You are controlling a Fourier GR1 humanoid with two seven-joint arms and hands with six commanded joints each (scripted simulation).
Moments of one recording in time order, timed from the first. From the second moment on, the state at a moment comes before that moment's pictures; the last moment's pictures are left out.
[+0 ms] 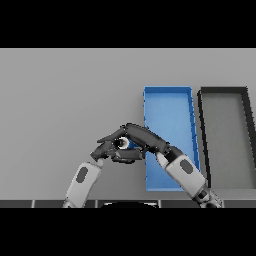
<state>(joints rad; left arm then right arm) -0.19 -0.08 -0.35 -1.59 -0.19 -0.46 0.07 -0.54 -0.14 0.44 -1.90 -0.18 0.33 0.43</state>
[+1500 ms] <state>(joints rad) -0.18 -0.04 -0.34 -1.59 -0.23 -0.45 0.09 -0.83 -0.45 -0.10 -1.57 -0.51 0.10 0.58</state>
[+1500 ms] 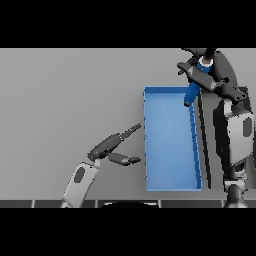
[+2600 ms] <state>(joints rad) -0.15 -0.04 -0.36 -1.62 -0.23 -0.45 0.10 -0.42 -0.92 0.56 -1.64 -0.75 -0.51 0.61</state>
